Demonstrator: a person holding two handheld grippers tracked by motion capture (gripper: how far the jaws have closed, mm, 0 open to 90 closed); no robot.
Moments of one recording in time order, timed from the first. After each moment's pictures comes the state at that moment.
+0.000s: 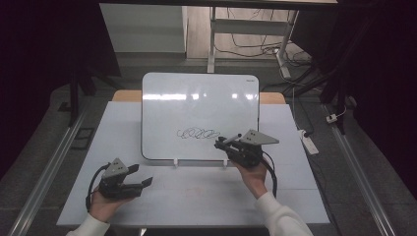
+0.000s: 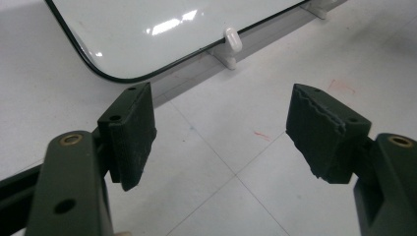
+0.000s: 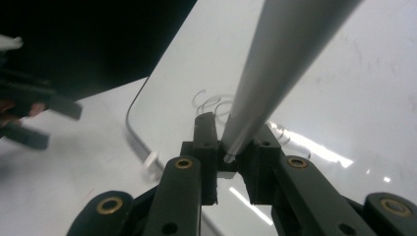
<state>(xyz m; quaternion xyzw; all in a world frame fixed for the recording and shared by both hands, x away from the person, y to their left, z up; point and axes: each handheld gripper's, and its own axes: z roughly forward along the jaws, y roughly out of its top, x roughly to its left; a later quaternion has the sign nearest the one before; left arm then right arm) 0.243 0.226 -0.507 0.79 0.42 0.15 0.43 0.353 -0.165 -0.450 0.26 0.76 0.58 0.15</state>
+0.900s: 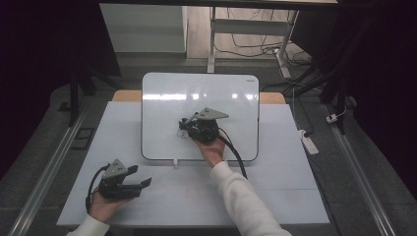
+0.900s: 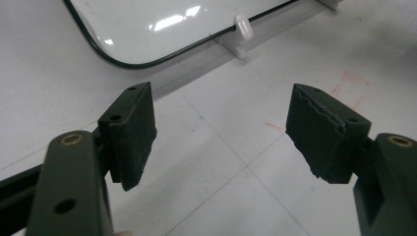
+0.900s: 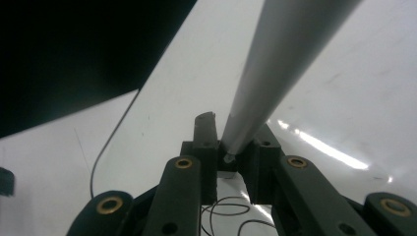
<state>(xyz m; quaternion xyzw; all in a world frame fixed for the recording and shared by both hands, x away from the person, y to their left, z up) 0.243 0.232 -0.515 0.79 0.43 0.15 0.42 0.426 -0.045 -0.465 0.25 0.78 0.56 0.14</state>
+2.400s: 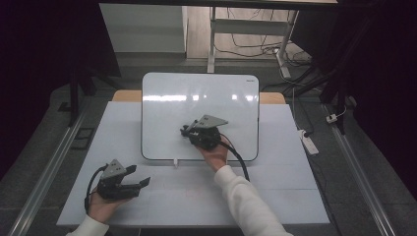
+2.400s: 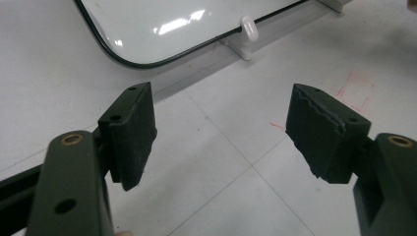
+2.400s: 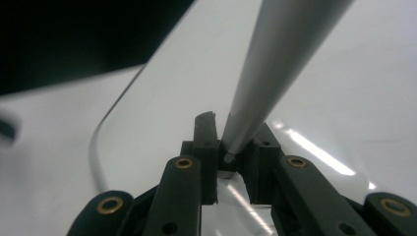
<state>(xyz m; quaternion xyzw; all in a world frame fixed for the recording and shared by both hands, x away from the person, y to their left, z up) 0.242 0.234 -0.515 0.78 0.43 0.16 0.42 0.415 -0.056 -0.474 0.21 0.79 0.55 0.16</state>
